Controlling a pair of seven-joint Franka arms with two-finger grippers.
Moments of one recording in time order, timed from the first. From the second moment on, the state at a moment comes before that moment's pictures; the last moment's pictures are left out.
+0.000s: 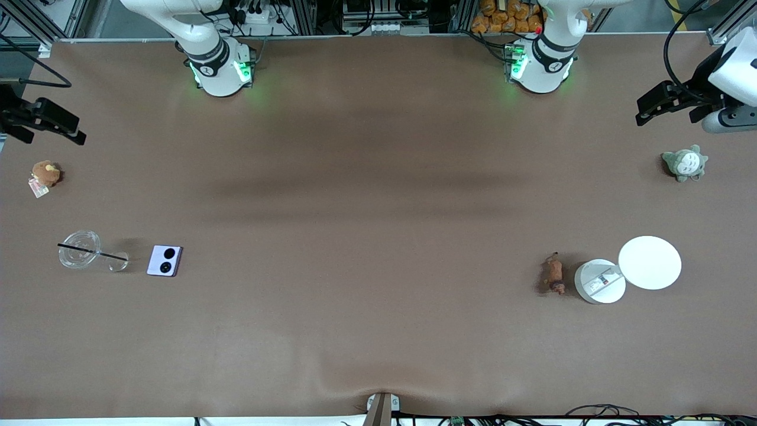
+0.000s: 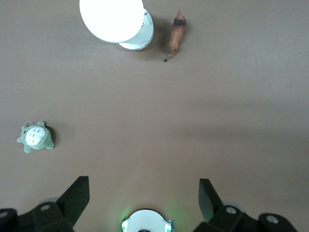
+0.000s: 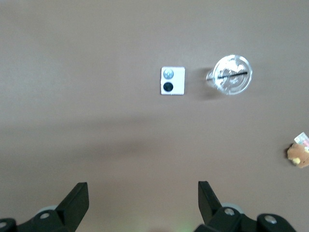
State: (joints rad) left arm 0.03 -0.16 -0.09 -1.70 0.01 1.49 -0.11; right arm 0.02 -0.06 -0.07 -1.56 0.01 1.50 0.01
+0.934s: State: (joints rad) left arm 0.02 -0.13 -0.10 -1.65 0.01 1.48 -0.11; right arm 0.03 0.01 -0.06 -1.49 0.00 1.46 -0.01
